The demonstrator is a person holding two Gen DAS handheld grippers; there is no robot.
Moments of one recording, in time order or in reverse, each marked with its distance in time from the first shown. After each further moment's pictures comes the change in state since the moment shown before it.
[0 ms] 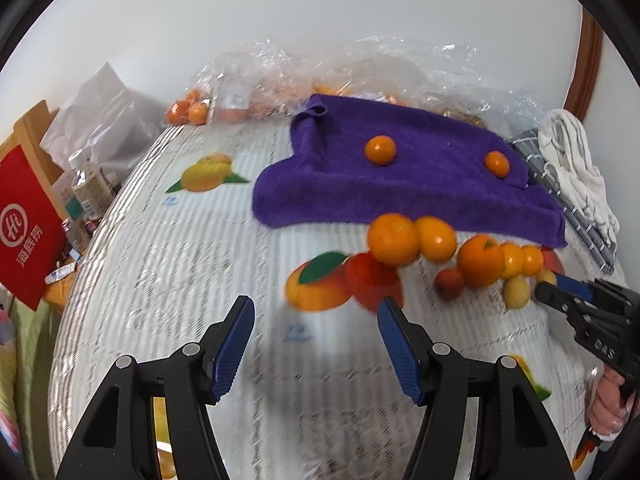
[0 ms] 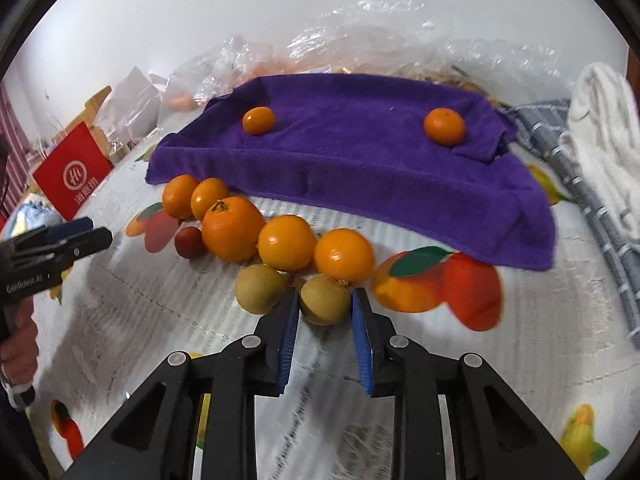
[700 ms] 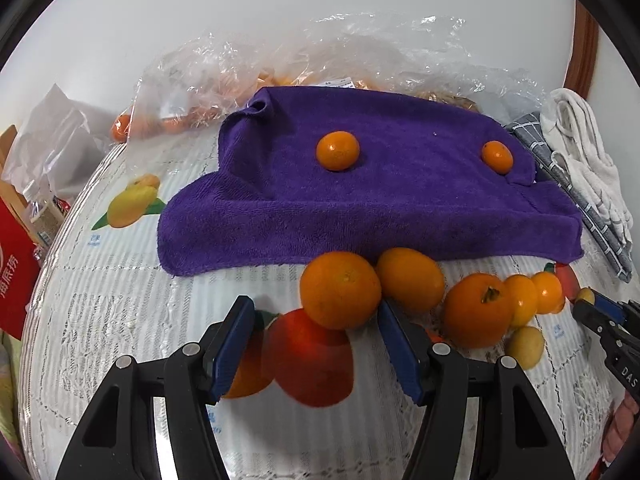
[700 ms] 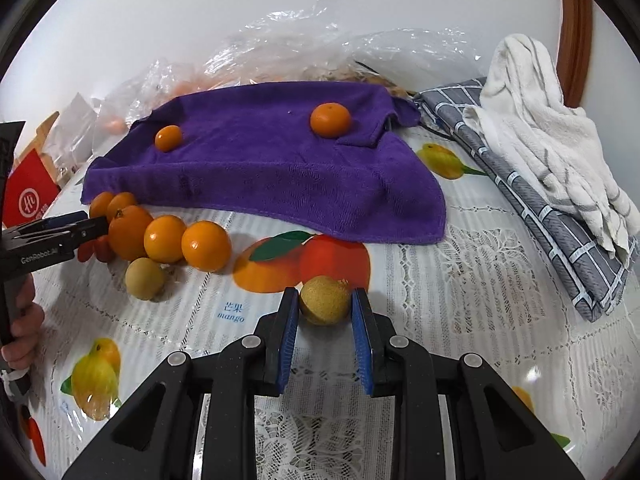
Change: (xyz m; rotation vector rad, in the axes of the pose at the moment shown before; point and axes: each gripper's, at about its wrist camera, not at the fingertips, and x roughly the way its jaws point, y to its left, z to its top) left arm 0.058 -0.046 0.023 0.063 0.028 0.011; right arm -0.005 -0.060 -0.012 0.105 -0.016 -0.163
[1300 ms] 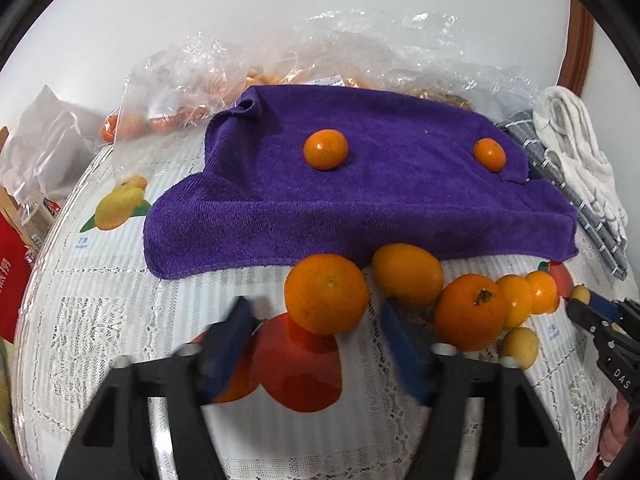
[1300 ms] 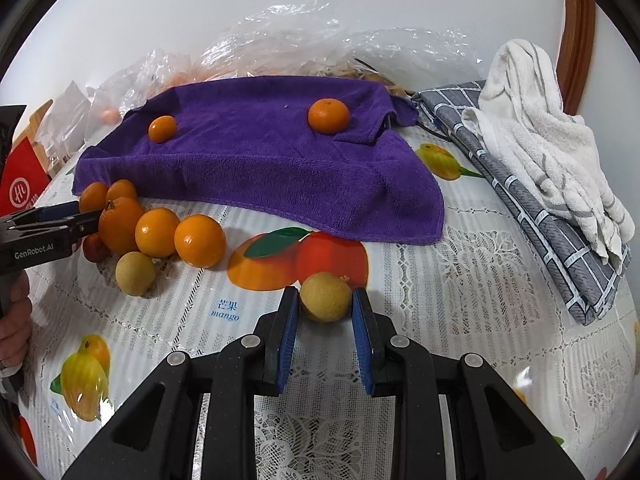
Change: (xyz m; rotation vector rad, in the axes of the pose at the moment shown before) left arm 0.000 -0.002 0.001 0.007 -0.009 -0.047; right arm 0.001 0.002 0.000 -0.022 0.009 -0.037
